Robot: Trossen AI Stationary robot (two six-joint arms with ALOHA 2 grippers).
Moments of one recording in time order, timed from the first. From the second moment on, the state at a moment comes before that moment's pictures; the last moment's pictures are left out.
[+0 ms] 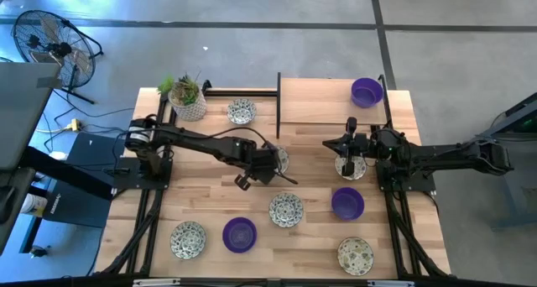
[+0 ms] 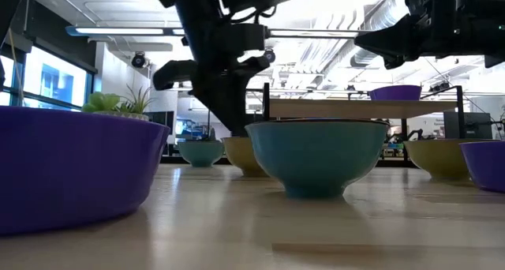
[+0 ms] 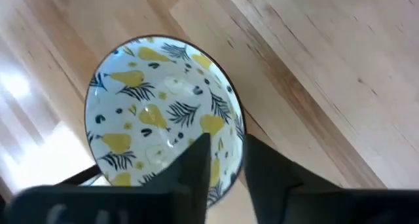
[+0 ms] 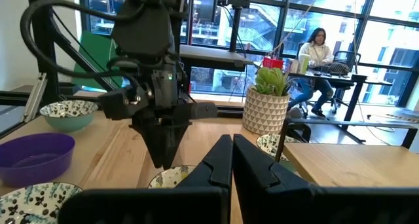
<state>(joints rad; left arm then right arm) -0.05 1.81 1.35 -0.66 -0.14 0.72 -0.18 0.67 0.14 0.59 -0.06 -0.10</state>
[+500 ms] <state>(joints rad) -0.05 1.56 1.08 -0.31 -0.14 0.70 -0.18 0.67 0.14 0.60 -0.06 -0.08</state>
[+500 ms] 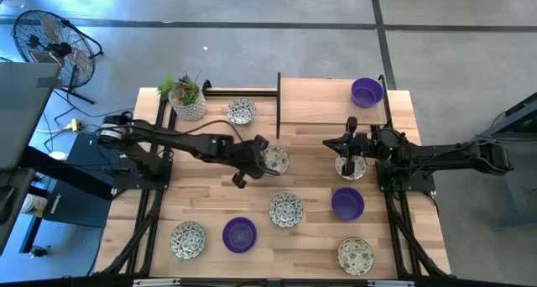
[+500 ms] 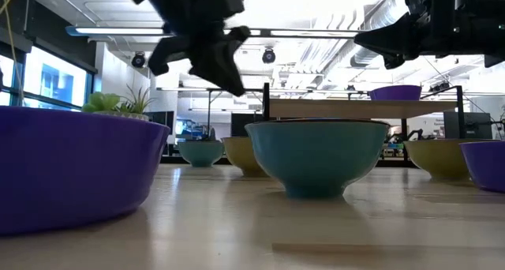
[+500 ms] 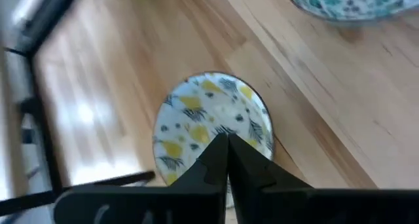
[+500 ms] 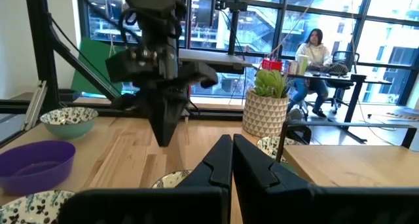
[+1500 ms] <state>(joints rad) 0.16 1.26 0.32 0.86 0.08 0.62 -0.03 1.04 0.53 0.24 0.08 -0.11</state>
